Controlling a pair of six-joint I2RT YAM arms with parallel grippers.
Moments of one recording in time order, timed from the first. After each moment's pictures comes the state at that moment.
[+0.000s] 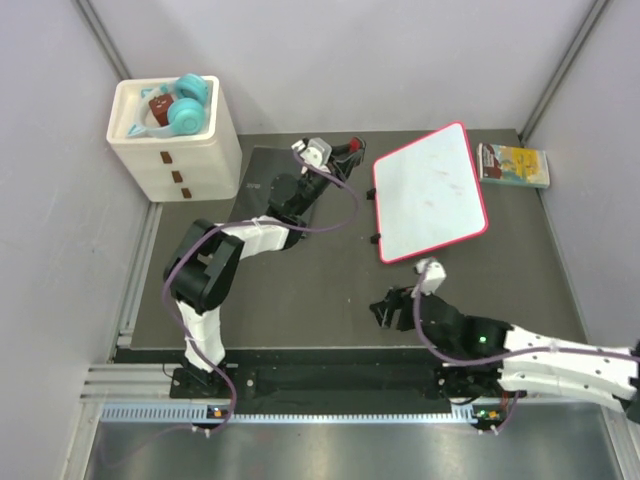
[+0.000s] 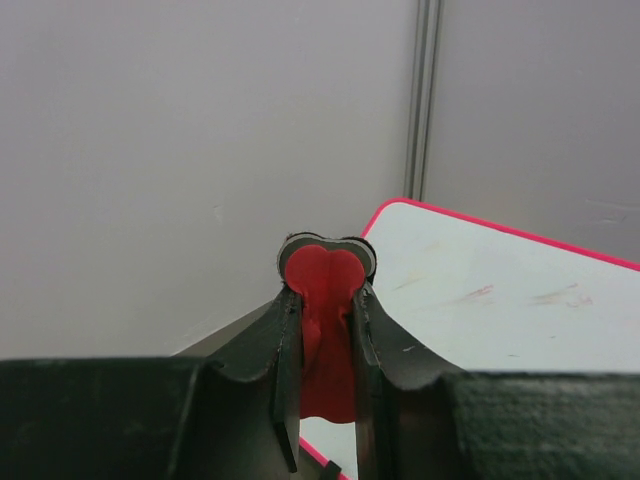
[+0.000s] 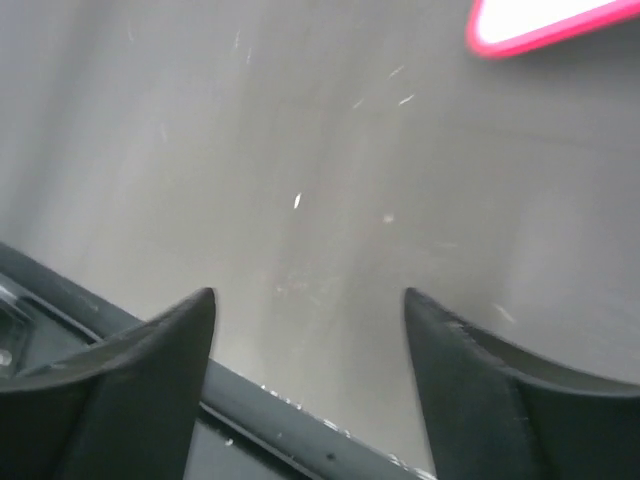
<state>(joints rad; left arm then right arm) -0.56 1.94 1.15 1.23 0.25 -0.09 1.18 0.79 0.30 -0.05 0.49 0.75</state>
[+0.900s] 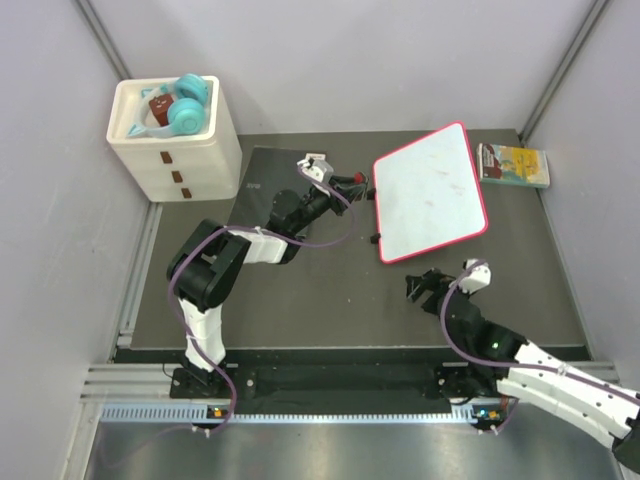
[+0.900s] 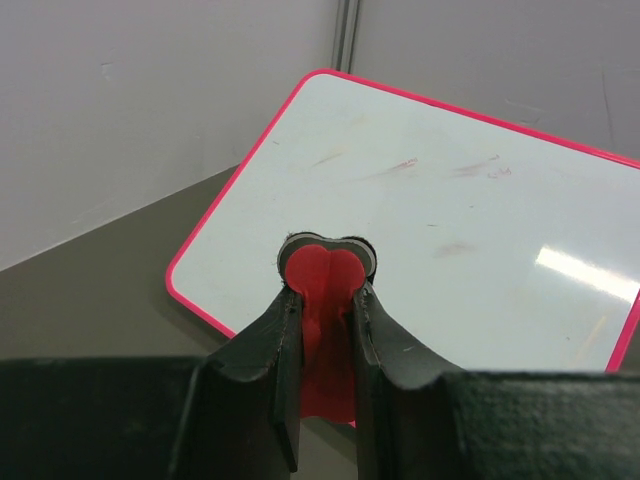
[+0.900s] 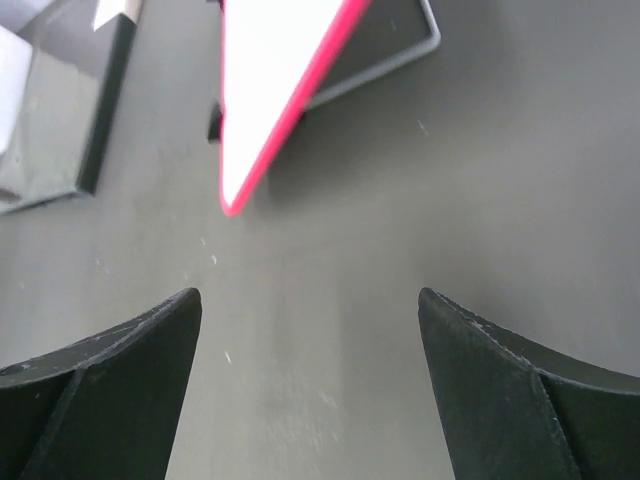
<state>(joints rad) -0.56 1.94 0.99 1.23 0.38 -0.22 0.95 0.40 0.14 -0.21 0.79 0.88</state>
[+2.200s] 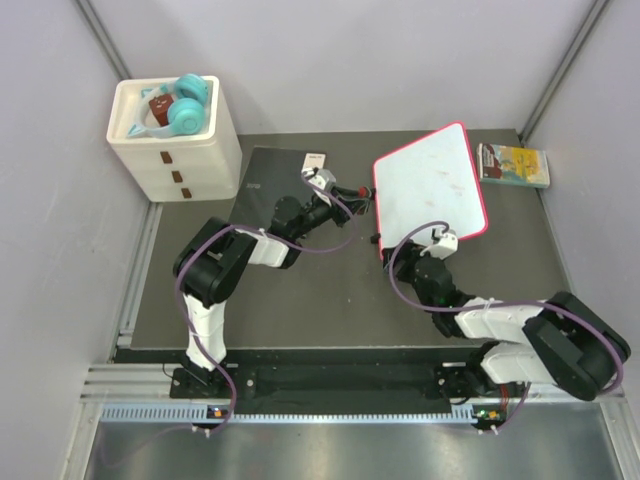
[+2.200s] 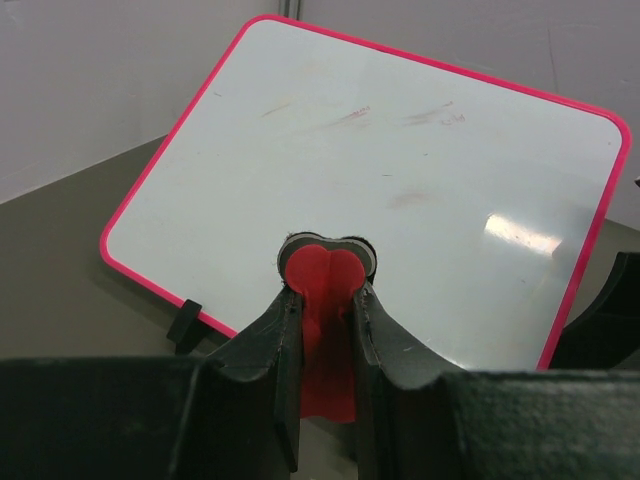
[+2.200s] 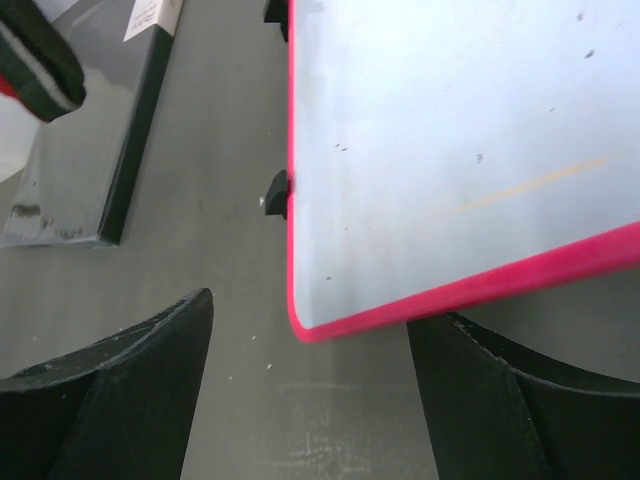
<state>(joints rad) -0.56 1.99 0.95 1.28 0.49 -0.26 0.70 1.25 0.25 0.67 0.49 0.72</state>
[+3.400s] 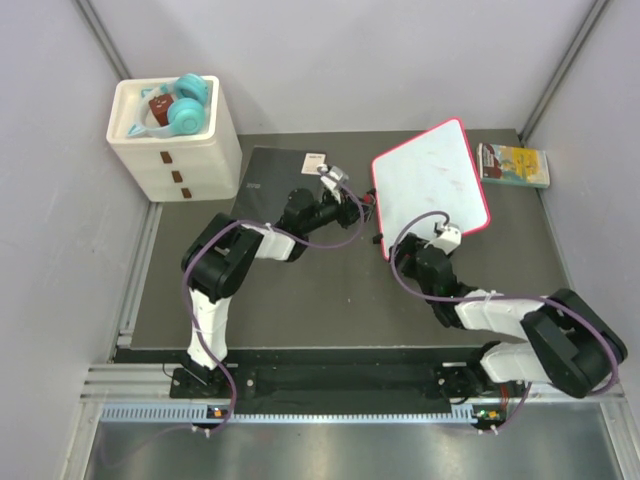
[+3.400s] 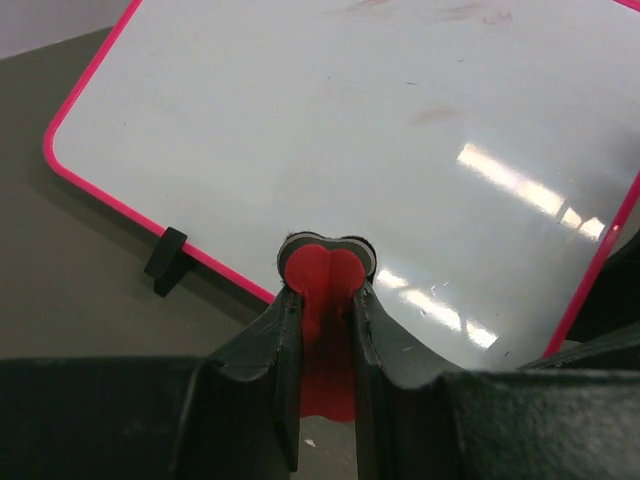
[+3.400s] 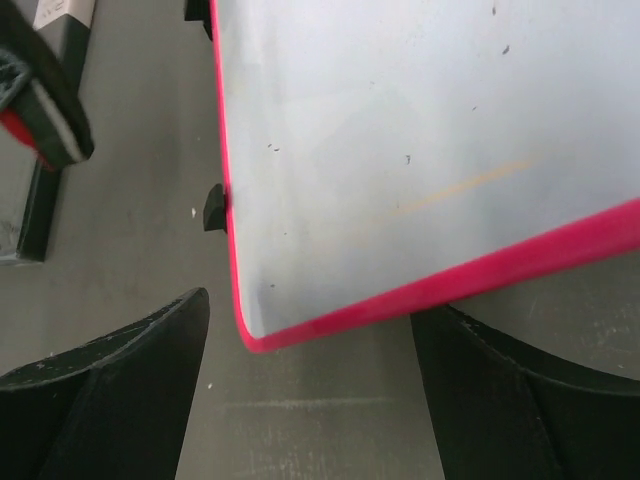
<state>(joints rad) -0.56 2.05 1.04 1.06 0.50 -0.26 0.60 1.30 0.31 0.54 0.46 0.70</state>
